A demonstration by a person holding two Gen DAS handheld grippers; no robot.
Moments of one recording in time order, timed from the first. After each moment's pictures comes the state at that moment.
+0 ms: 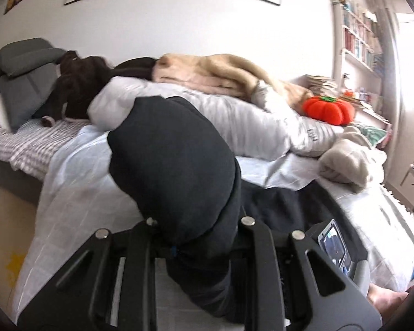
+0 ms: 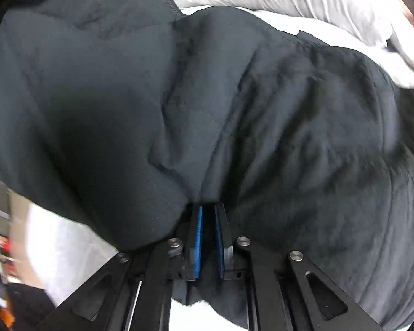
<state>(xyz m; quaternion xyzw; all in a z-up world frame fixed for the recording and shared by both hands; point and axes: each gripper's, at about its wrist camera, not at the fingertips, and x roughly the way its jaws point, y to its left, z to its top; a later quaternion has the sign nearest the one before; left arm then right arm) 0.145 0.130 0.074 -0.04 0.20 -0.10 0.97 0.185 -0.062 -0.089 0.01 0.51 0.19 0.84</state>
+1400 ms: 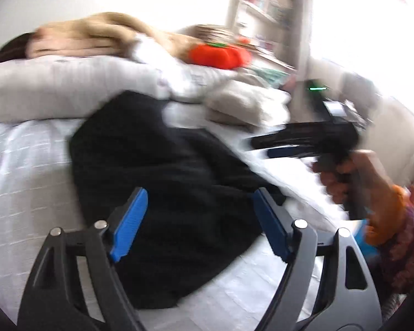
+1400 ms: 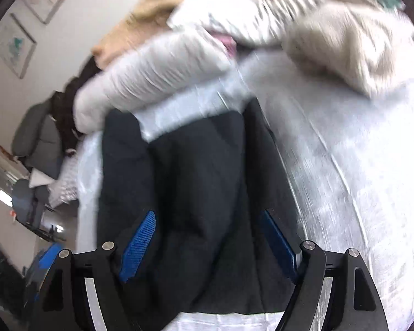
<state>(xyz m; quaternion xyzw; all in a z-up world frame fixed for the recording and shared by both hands) 0.119 0.061 0.062 0.01 0.29 -0.36 0.89 0.139 -0.301 0.018 0.23 0.39 0.06 0.89</state>
